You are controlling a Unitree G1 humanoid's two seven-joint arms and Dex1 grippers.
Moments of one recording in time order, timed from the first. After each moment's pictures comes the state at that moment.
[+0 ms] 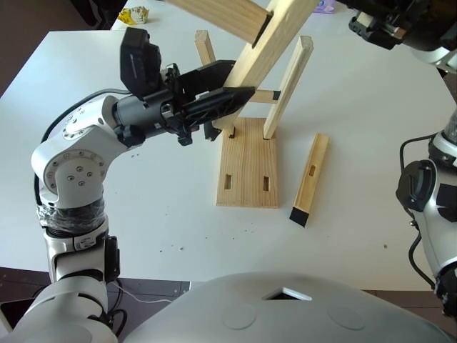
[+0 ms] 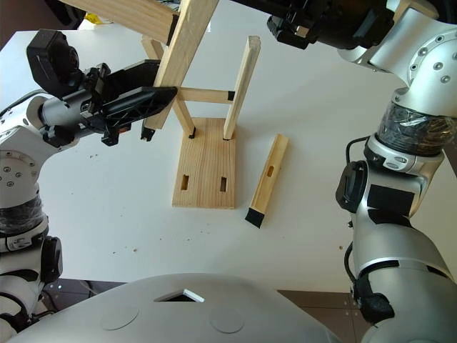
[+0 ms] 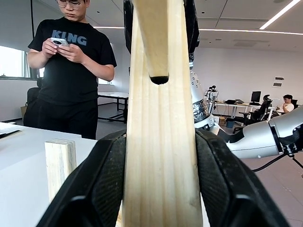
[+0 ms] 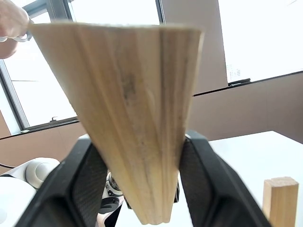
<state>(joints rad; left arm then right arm) -0.39 0.56 0.16 -0.42 -1.13 0.71 -0.85 -0.92 -0.53 -0.25 -0.05 1.28 1.19 0.83</state>
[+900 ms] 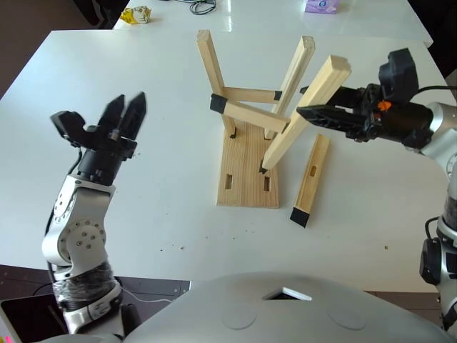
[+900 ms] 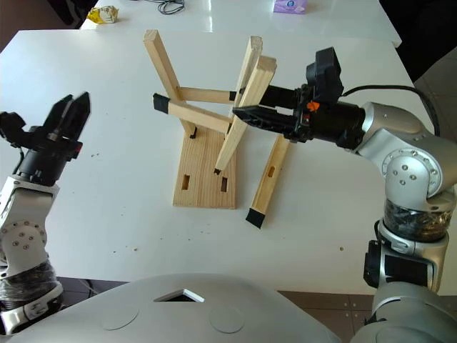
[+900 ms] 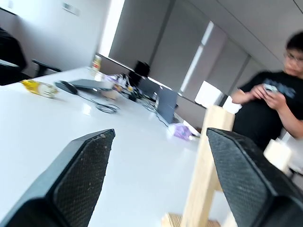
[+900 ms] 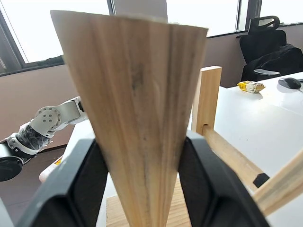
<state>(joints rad) 0.11 0.22 0.48 -0.45 -0.95 0.41 -0.29 -0.31 -0.68 -0.18 -0.44 0.94 0.86 0.94</state>
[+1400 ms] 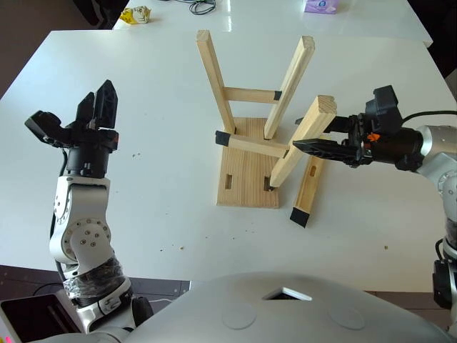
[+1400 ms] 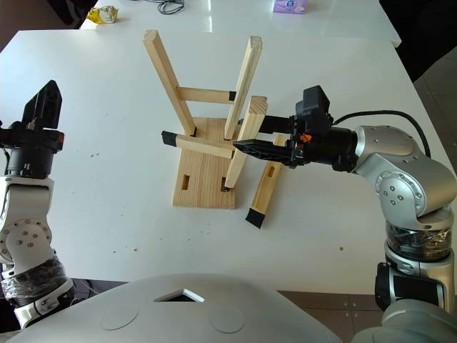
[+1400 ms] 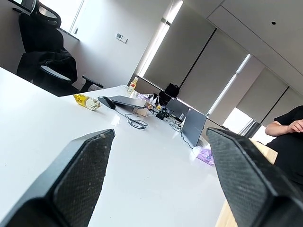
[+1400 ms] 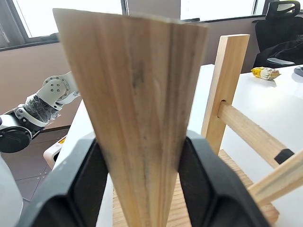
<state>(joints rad) 0.08 0.22 0.51 -0.44 -0.95 0.38 -0.18 -0.21 -0.72 -0.12 -0.46 0.86 0.73 1.02</state>
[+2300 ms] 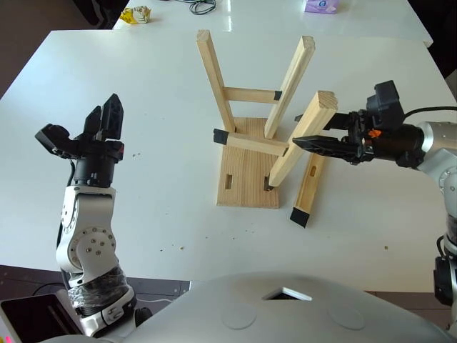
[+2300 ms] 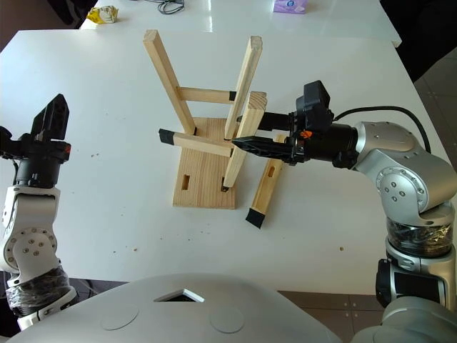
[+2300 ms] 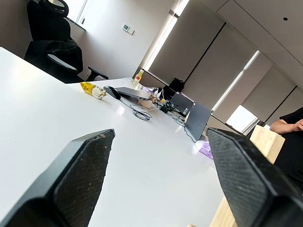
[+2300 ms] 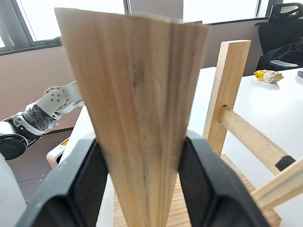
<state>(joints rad) 0.14 0.18 0.48 -0.45 -0.94 0.35 -0.18 -0.24 -0.74 -0.12 -0.44 0.90 0.75 1.02</state>
